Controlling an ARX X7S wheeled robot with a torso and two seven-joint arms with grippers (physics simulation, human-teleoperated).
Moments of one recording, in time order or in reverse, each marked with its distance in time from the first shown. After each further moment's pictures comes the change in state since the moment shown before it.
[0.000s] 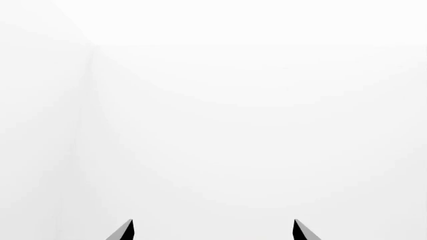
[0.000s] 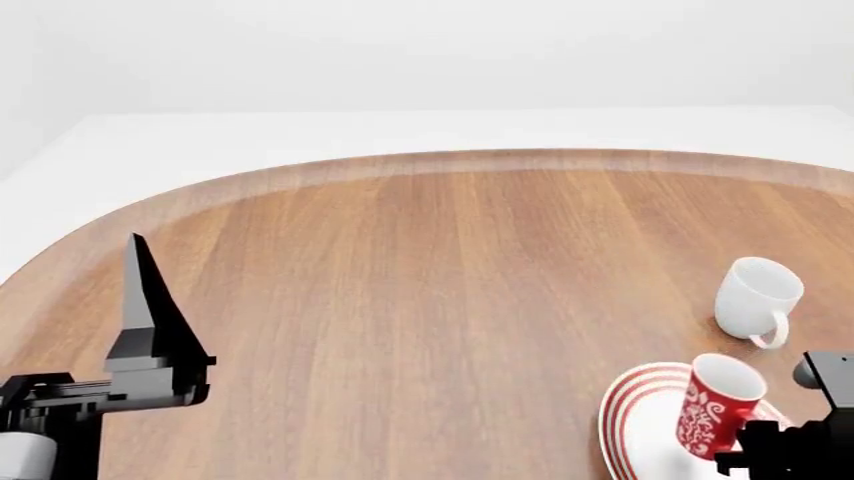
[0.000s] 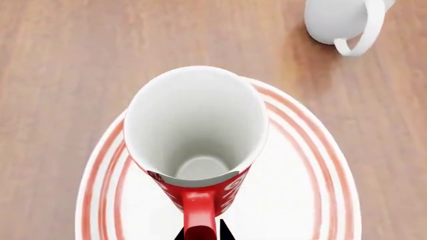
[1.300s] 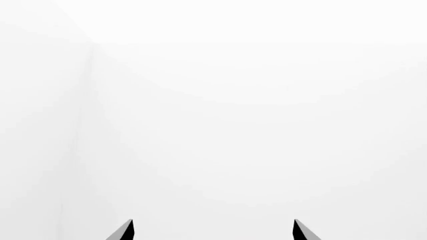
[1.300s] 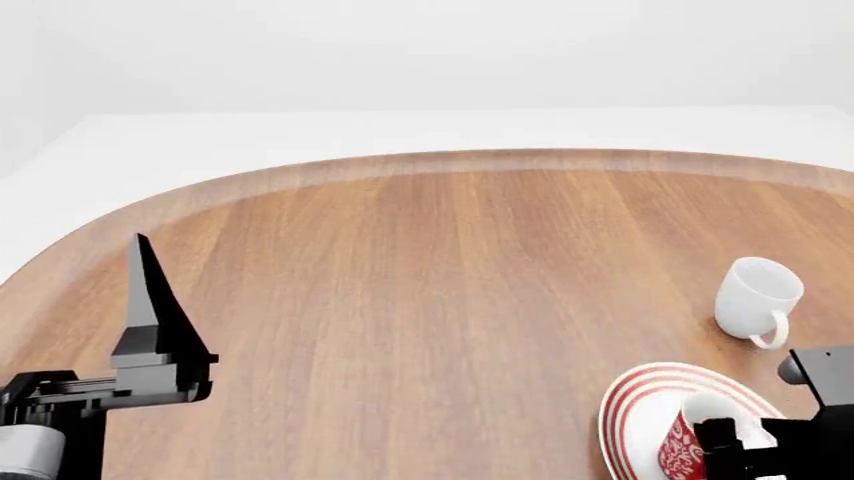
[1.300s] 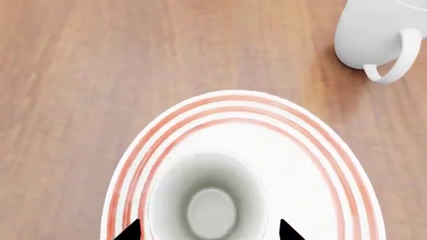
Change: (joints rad) left arm -0.008 -0.010 0.014 -0.016 0.001 0.003 -0.014; right arm -0.024 0.003 0.029 -0.023 -0.074 -0.036 -0.050
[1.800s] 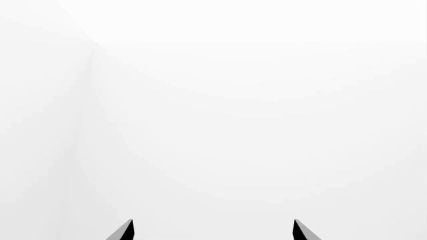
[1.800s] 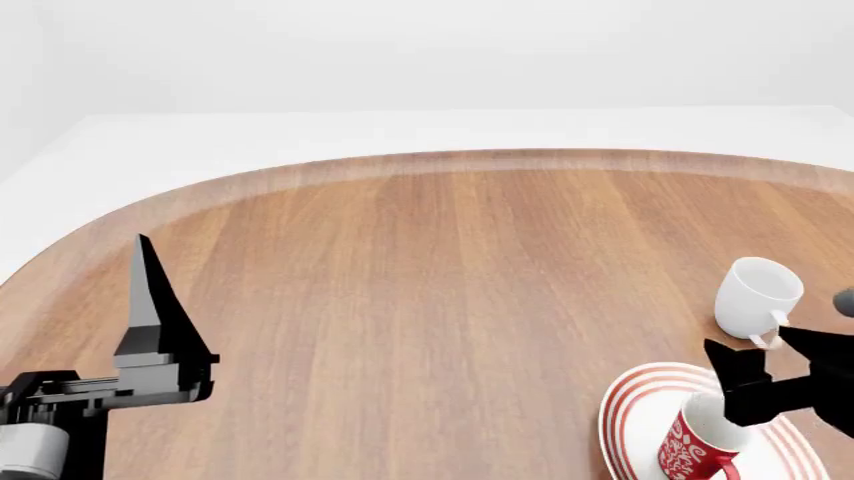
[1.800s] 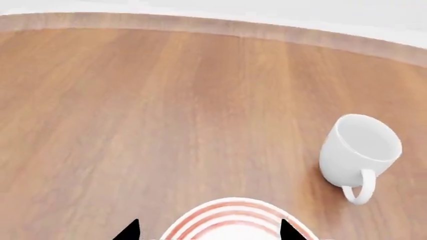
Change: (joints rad) left arm 0.000 -0.004 0.005 -0.005 0.002 0.003 -0.004; right arm 0.237 0.210 0.140 -0.243 -0.183 0.063 0.022
